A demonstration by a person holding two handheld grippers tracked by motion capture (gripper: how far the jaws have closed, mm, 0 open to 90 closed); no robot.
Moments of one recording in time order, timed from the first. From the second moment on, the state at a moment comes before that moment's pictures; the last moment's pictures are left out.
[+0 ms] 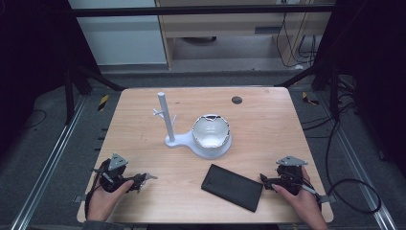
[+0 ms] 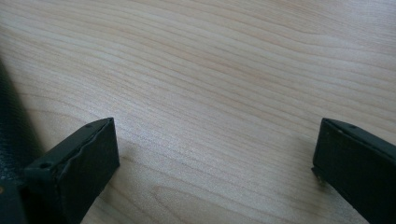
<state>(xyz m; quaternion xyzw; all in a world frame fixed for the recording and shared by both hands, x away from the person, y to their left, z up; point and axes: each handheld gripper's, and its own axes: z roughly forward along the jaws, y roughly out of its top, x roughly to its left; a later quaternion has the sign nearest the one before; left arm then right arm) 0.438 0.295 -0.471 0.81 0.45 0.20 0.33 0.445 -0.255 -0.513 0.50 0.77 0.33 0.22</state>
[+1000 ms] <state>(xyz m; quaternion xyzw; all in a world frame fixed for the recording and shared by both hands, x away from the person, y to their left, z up) 0.435 0.286 -0.440 0.87 0.41 0.18 0.20 0.460 -0.256 -0.513 0.51 0.76 0.33 0.22</state>
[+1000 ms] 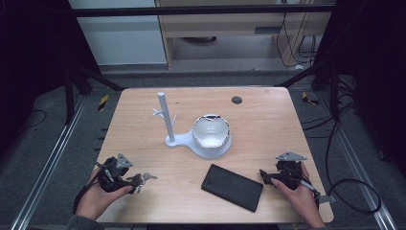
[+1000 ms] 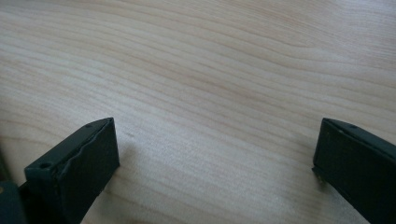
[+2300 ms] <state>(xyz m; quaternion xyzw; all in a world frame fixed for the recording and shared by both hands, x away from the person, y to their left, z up) 0.467 0.283 -0.467 0.92 0.37 0.08 0.14 0.459 -0.255 -0.513 0.51 0.76 0.33 0.22</state>
